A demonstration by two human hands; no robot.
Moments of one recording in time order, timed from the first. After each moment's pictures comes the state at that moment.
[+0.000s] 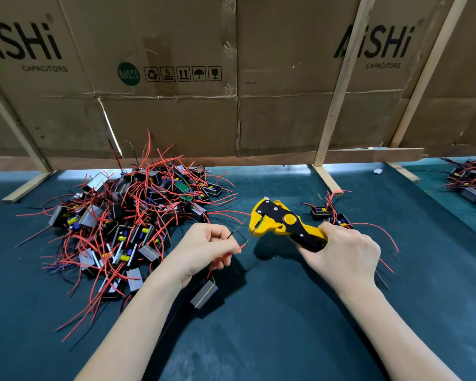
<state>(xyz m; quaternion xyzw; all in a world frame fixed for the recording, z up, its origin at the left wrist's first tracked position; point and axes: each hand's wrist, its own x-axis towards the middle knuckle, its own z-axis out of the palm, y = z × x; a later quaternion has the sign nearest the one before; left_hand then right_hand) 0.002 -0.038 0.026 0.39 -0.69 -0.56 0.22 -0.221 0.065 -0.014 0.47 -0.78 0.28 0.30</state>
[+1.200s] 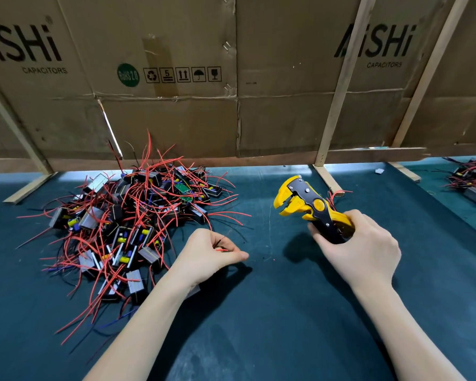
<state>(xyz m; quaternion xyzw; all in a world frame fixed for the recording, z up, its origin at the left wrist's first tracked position) -0.003 -0.045 0.002 0.43 -0.74 -0.46 0.24 -0.231 0.073 0.000 0.38 -0.80 0.39 0.24</state>
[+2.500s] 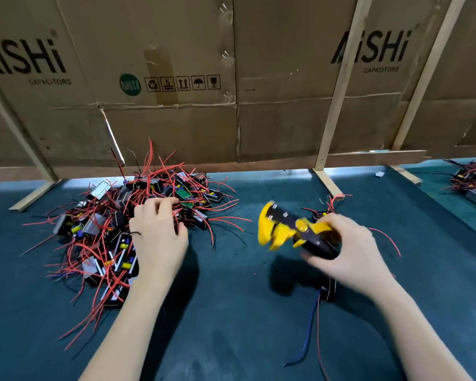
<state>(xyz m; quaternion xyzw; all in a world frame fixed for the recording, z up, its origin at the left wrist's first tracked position) 0.030 -0.076 0.016 0.55 -0.75 0.02 0.37 -0.240 0.084 0.016 0.59 -0.71 0.37 0.01</state>
